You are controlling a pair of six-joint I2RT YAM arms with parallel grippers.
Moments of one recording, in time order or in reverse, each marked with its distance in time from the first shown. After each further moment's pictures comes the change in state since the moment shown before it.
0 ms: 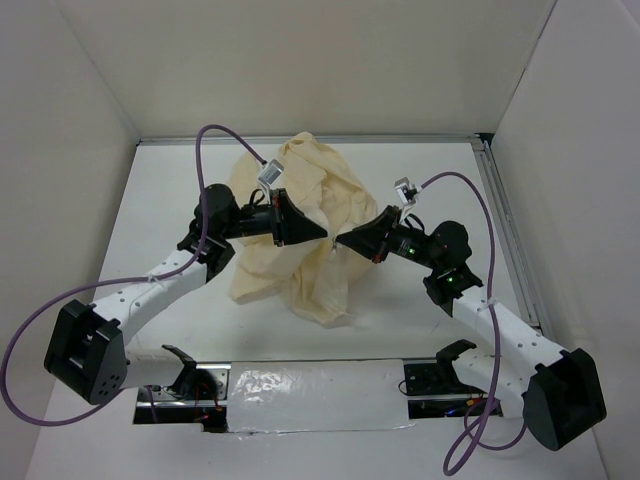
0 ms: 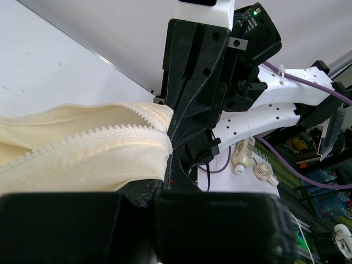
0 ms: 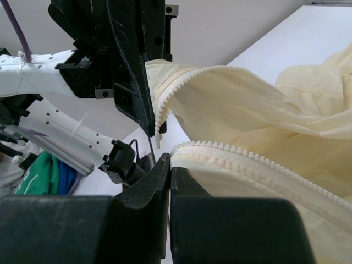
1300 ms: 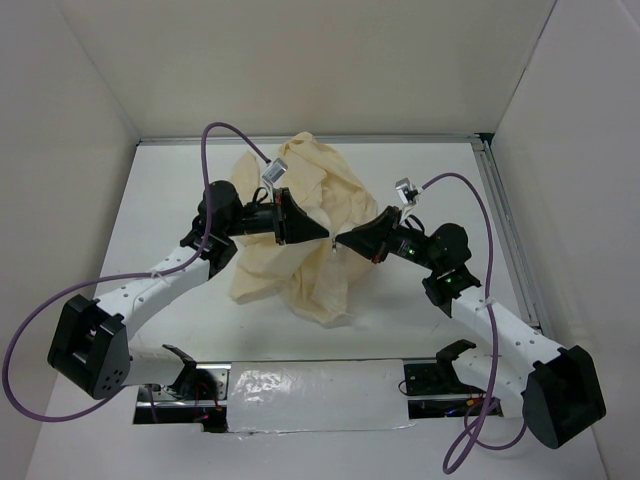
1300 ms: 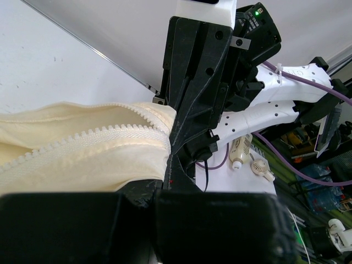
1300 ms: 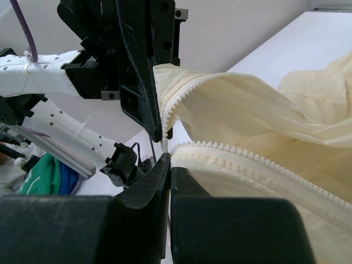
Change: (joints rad) left arm -0.001 0.029 0.024 -0.013 0.024 0.000; right arm 0.001 0.011 -0.019 0.063 0.006 0.023
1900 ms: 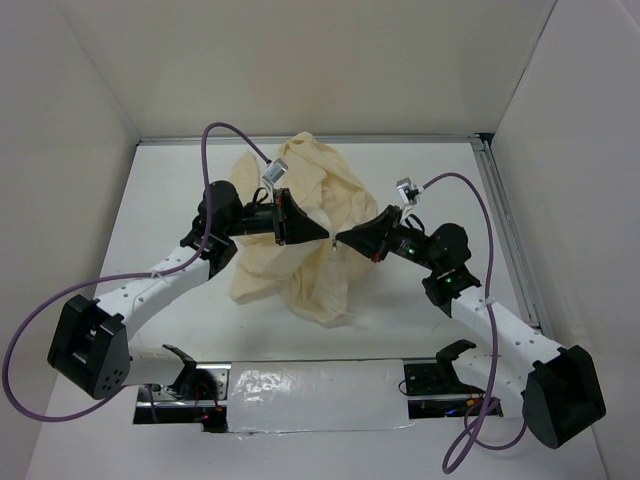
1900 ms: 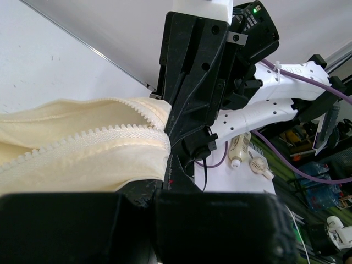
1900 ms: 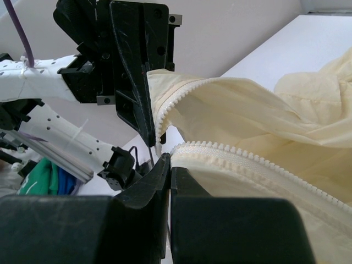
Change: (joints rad) left arm -0.001 0.000 0.000 0.000 0.008 0.000; right arm 0.000 -0.001 0.000 0.002 0.024 -0.002
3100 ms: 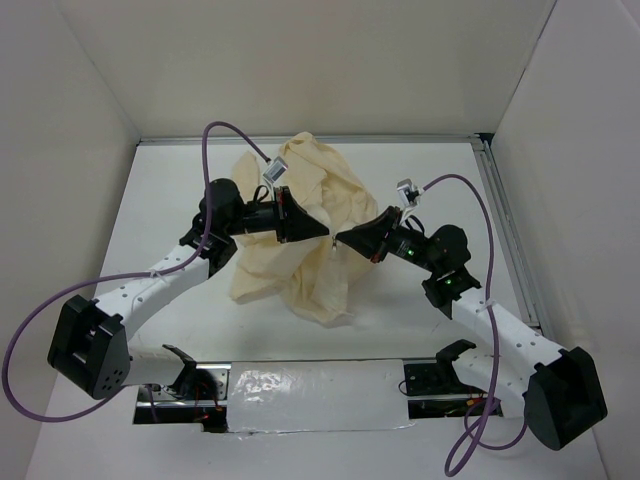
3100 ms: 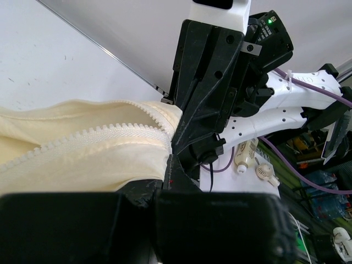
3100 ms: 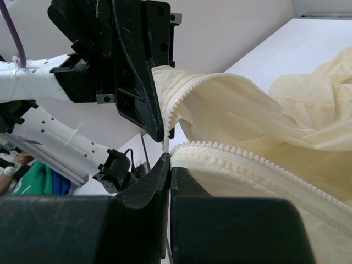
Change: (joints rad) left arm 0.000 0.000 0.019 -0.060 -0.043 0.026; right arm 0.013 -0.010 -0.008 -0.010 0.038 -0.016
